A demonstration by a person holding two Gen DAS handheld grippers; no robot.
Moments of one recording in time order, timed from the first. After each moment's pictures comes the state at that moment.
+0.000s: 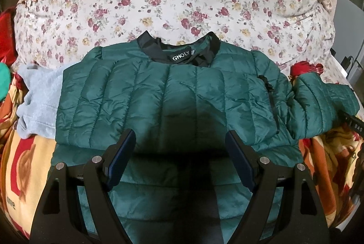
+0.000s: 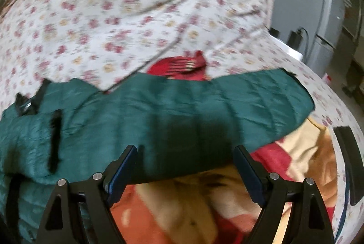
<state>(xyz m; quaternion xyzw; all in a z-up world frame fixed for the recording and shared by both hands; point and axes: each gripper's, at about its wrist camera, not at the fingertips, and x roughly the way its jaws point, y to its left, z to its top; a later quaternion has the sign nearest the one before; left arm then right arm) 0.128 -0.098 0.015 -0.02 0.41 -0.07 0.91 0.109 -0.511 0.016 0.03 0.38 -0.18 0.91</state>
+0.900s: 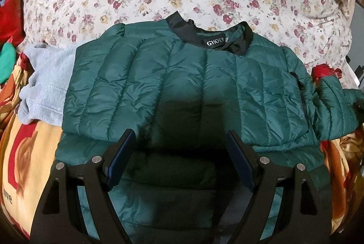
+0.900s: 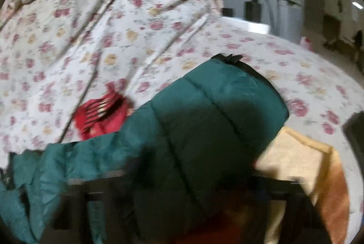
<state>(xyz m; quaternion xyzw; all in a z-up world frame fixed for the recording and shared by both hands) 0.142 -0.059 -0.017 -0.04 0.44 -0.03 0.90 0.143 -0.631 0.006 0.17 0.33 -0.22 0.90</state>
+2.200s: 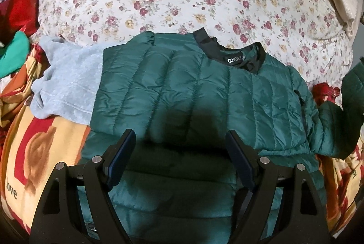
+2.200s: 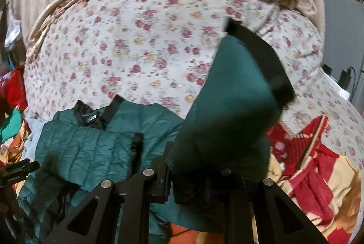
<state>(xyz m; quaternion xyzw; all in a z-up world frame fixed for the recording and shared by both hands) 0.126 -0.014 0.001 -0.08 0.42 -0.01 0.90 0.126 -0.399 0.061 0.01 0.32 0.01 0.95</state>
